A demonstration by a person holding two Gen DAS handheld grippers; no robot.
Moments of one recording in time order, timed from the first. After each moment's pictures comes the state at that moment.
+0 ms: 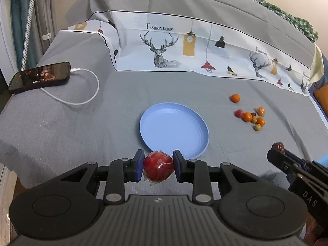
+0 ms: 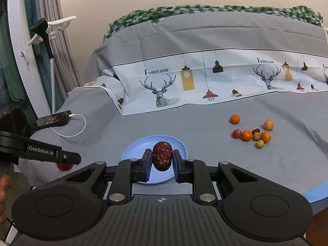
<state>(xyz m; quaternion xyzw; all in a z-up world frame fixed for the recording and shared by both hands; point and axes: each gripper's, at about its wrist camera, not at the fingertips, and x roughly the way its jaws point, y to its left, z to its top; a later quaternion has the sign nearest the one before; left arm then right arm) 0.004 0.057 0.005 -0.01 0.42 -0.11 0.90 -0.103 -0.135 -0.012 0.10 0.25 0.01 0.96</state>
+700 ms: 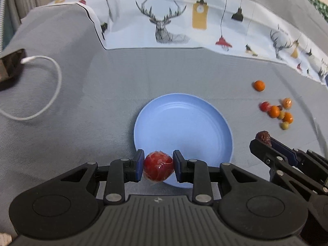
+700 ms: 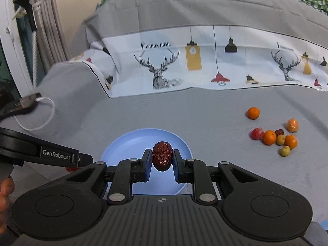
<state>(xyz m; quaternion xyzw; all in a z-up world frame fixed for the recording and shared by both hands) 0.130 0.023 -0.081 0.02 0.49 -0.10 0.86 0.038 -0.124 -0.075 0.07 0.31 0.01 0.95</state>
